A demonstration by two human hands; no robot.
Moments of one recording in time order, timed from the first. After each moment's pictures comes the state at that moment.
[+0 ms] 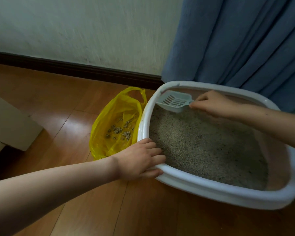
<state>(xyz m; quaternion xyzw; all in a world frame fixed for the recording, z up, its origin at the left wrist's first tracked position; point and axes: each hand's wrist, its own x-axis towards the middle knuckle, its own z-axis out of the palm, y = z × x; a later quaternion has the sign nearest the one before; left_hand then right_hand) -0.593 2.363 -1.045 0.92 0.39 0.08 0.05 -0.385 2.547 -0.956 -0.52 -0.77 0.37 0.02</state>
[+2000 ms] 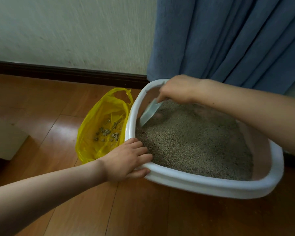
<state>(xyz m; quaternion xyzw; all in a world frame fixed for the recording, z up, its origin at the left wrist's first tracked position) -0.588 2.364 -1.043 0.91 0.40 0.06 0.03 -0.426 2.564 -0.934 -0.24 -0.96 -0.03 -0.16</state>
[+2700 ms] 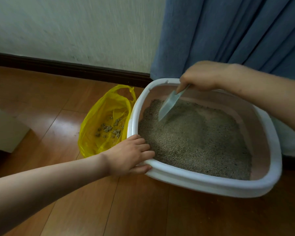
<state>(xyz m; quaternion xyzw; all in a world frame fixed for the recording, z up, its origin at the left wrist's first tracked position) -0.589 2.363 -1.042 0.91 0.41 0.04 0.05 -0.395 2.584 -0.896 -0.21 -0.95 -0.08 -0.21</state>
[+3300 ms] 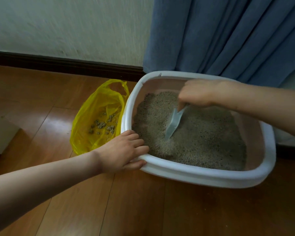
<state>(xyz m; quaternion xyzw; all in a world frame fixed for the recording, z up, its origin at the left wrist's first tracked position) -0.590 2.364 -1.042 0.91 0.40 0.04 0.04 -0.382 2.550 -0.935 -0.18 -0.93 -0.08 -0.30</state>
